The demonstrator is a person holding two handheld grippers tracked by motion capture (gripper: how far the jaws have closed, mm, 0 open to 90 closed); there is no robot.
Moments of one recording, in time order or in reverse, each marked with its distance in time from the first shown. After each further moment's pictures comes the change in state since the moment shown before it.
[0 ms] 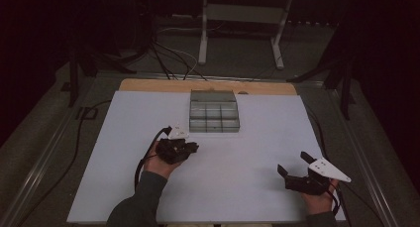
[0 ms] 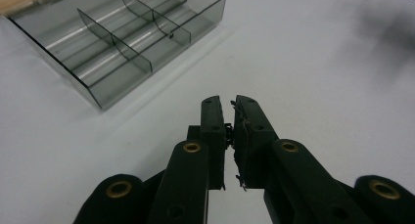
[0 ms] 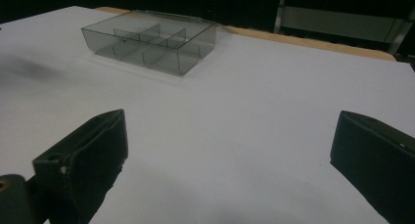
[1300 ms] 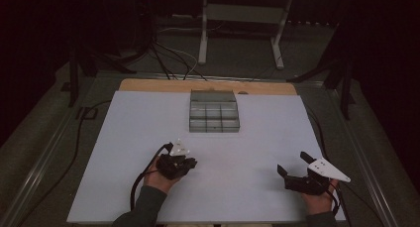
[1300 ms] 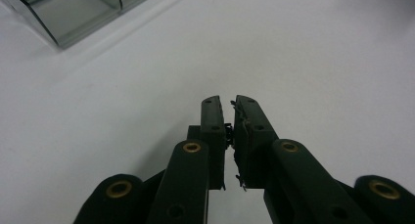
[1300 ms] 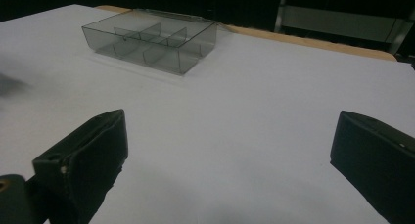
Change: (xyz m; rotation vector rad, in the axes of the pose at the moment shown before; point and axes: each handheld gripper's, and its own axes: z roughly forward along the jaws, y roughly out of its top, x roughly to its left) left arm -0.016 -0.041 0.014 0.068 -0.008 -0.008; right arm 0.001 0.000 0.000 0.004 0.001 -0.005
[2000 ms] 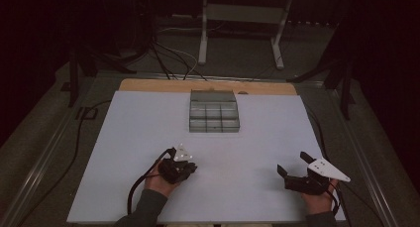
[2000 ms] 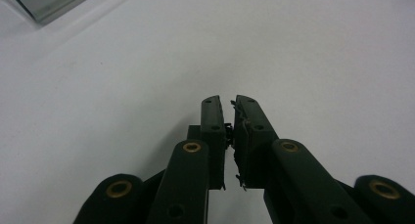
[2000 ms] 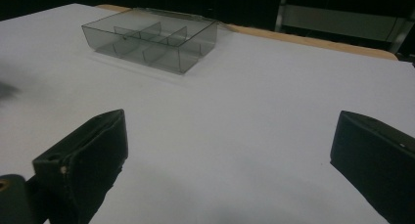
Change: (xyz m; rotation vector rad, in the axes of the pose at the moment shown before) left arm -0.006 -0.012 0.010 0.049 0.014 0.029; right arm -0.001 0.000 0.001 0.001 0.001 -0.001
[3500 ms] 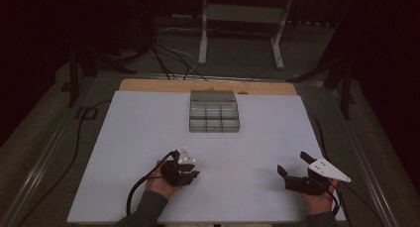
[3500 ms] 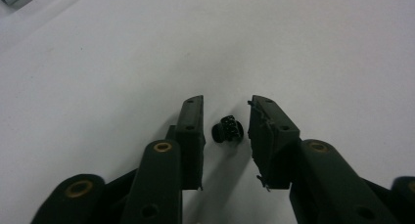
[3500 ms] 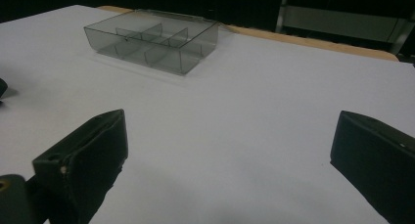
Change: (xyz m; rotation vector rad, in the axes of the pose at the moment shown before) left arm -0.005 -0.004 0.011 0.056 0.003 0.032; right arm 0.000 0.000 -0.001 -0.002 0.003 0.003
